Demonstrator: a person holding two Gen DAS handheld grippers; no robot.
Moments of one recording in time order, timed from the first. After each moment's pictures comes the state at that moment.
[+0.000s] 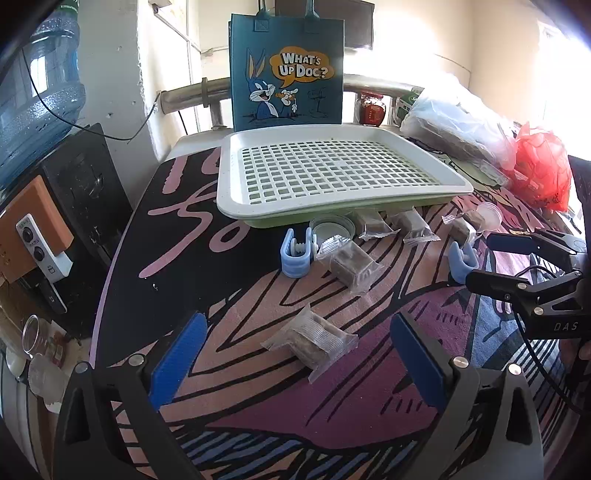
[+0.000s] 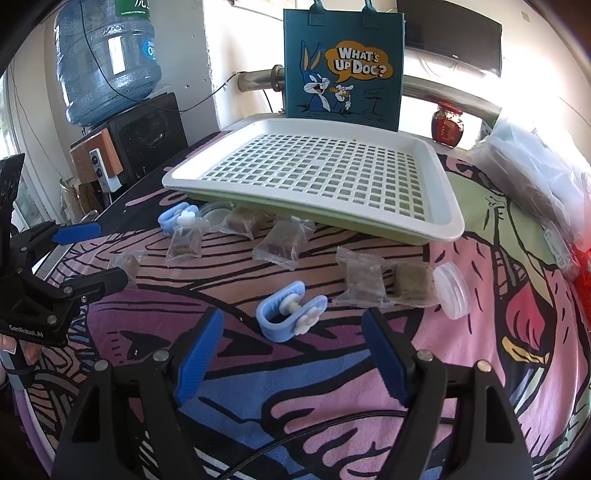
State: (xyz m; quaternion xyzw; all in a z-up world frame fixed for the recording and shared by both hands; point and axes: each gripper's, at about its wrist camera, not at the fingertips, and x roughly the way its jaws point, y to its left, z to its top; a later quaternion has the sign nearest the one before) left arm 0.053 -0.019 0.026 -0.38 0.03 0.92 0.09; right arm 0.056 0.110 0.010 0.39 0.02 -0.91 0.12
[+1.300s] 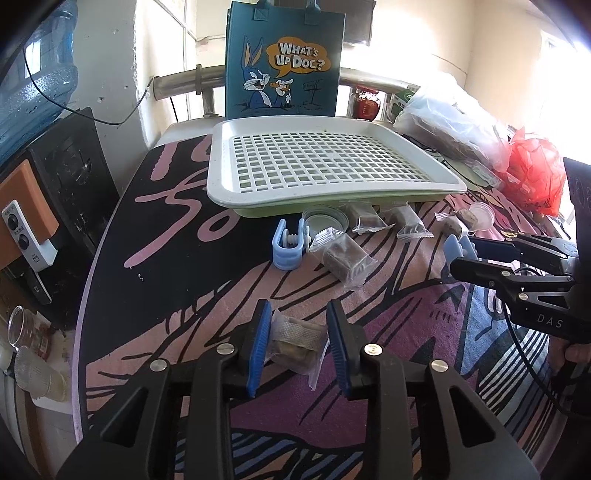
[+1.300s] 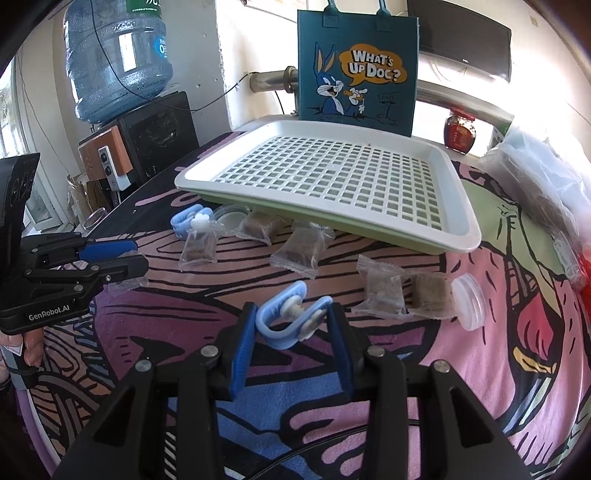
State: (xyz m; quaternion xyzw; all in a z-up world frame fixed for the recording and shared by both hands) left arm 0.049 -0.025 0.021 -0.40 0.01 0.91 0.11; right arm 0.055 0.099 0.013 0.38 0.03 -0.91 0.14
